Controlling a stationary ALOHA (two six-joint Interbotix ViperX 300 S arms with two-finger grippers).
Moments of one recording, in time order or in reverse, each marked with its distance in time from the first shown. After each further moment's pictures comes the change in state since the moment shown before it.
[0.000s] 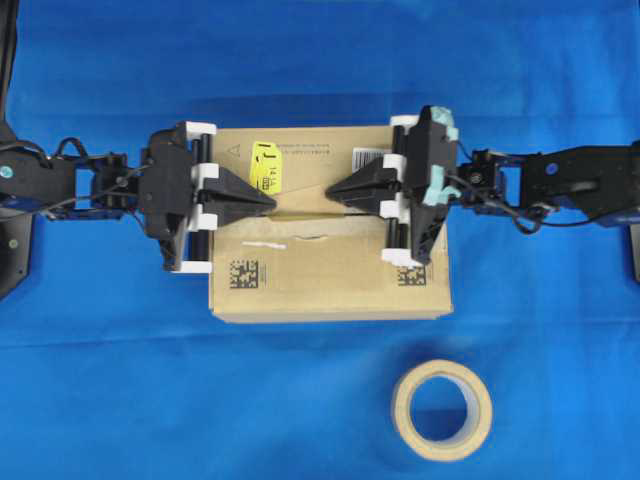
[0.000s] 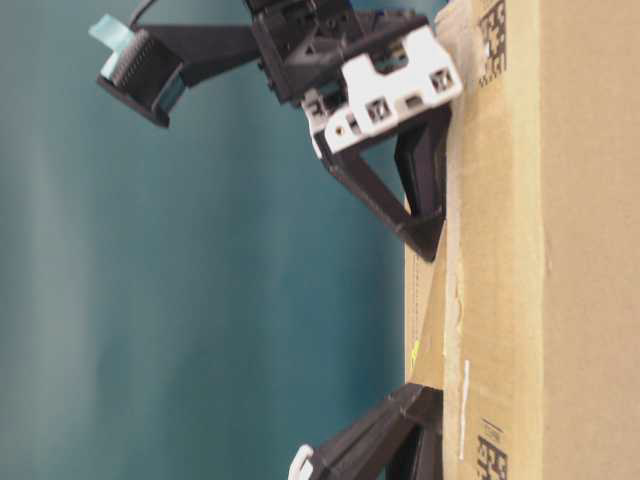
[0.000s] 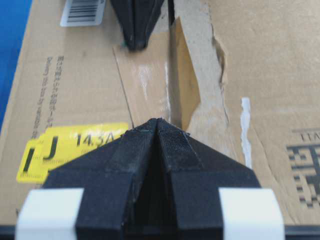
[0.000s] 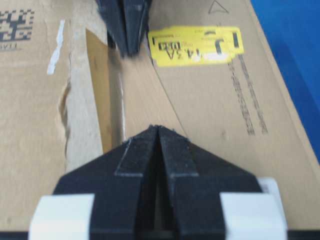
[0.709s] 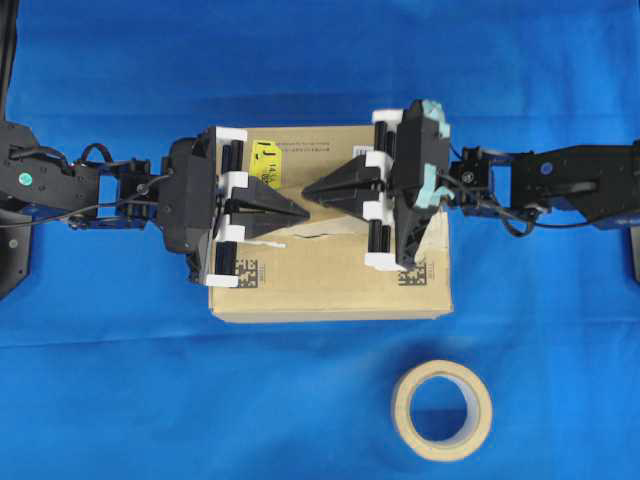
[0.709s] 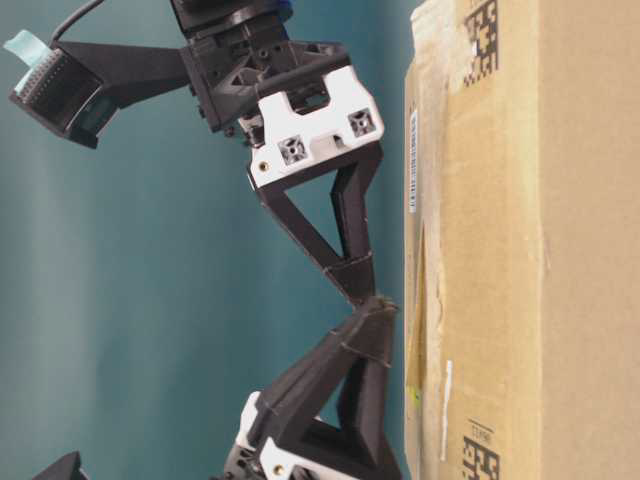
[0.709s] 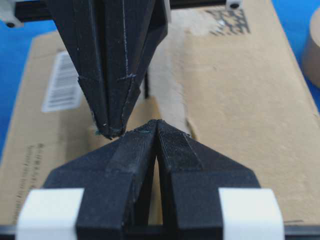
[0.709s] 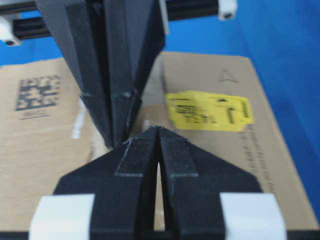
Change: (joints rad) left arm -0.052 0.051 -0.127 0.003 -0.055 0.006; right arm 0.034 -0.006 -0.101 -0.002 -0.028 -0.008
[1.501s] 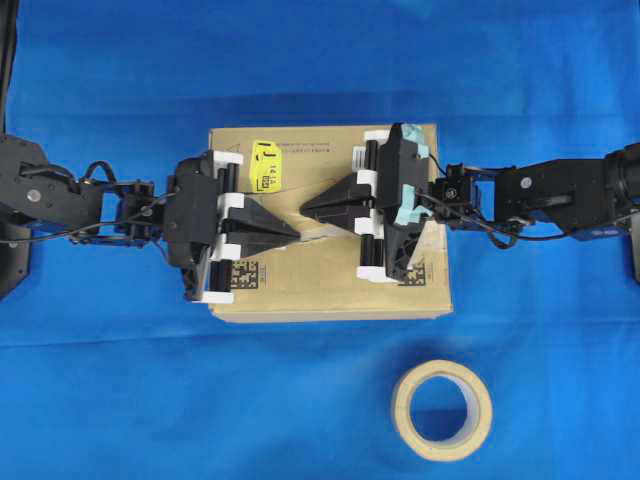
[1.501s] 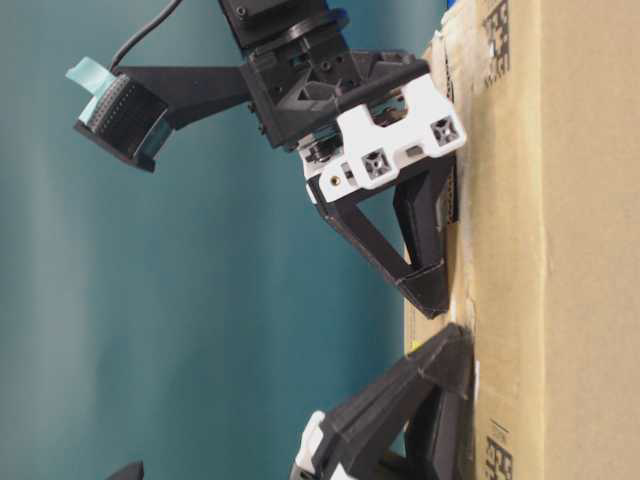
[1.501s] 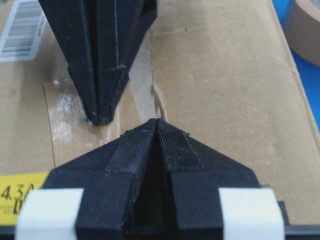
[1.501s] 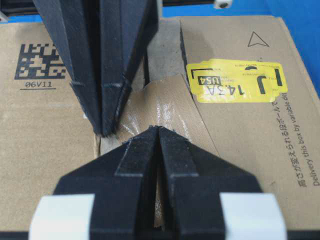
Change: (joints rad) left arm -0.049 0.037 0.048 -0.002 0.026 -0.091; right arm 0.020 0.078 0.005 0.023 -0.002 0.005
